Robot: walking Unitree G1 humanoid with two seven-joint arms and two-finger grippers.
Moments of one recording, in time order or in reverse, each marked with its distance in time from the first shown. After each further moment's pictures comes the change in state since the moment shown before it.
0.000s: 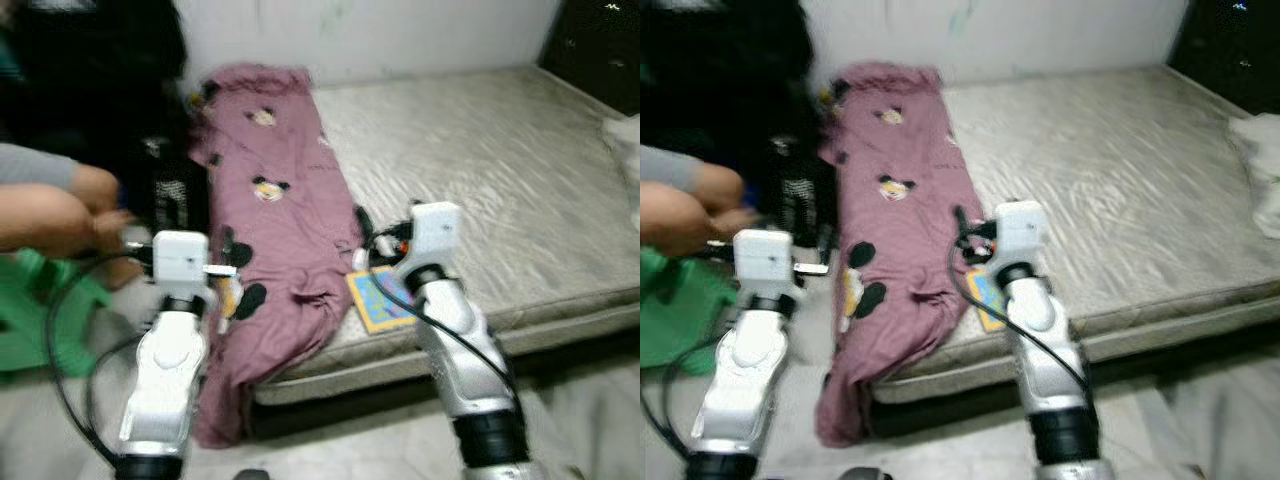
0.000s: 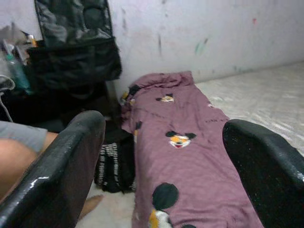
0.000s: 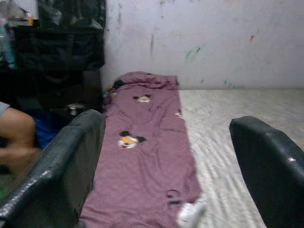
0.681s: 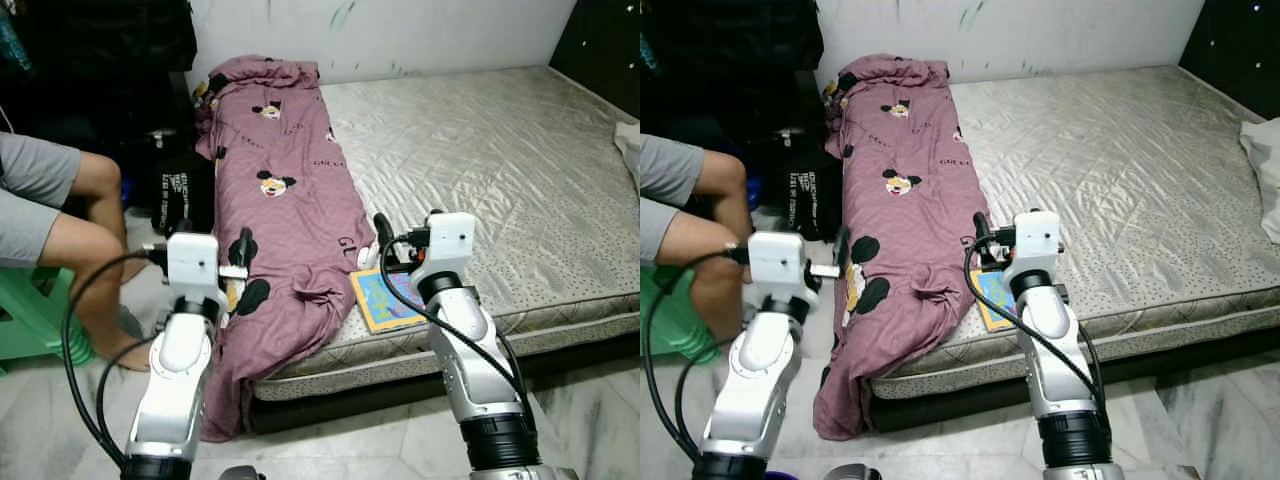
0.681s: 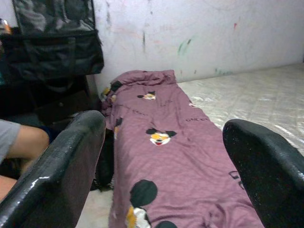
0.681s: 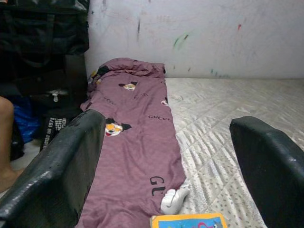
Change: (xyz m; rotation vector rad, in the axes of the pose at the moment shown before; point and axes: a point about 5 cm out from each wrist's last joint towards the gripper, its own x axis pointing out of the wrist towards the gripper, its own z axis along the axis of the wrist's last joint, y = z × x) left arm -0.002 -0.005 -0.004 -0.056 -0.015 -0.053; right arm -0.005 -0.011 -0.012 -0.020 0.029 -0.051
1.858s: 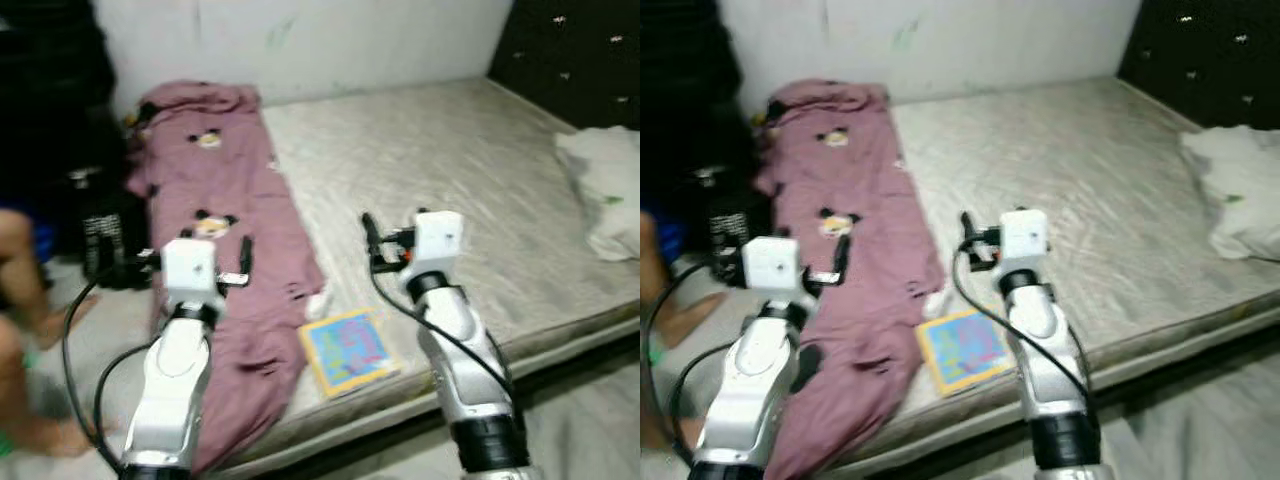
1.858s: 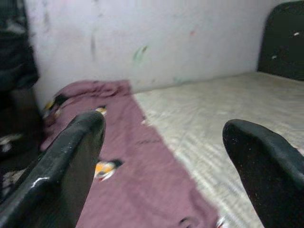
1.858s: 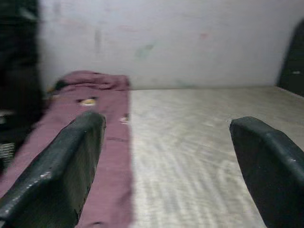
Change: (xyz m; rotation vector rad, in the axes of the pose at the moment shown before) left arm -0.003 -0.006 0.002 -0.041 0.023 -0.027; right arm -0.001 0.009 0.002 0.009 -0.006 0.020
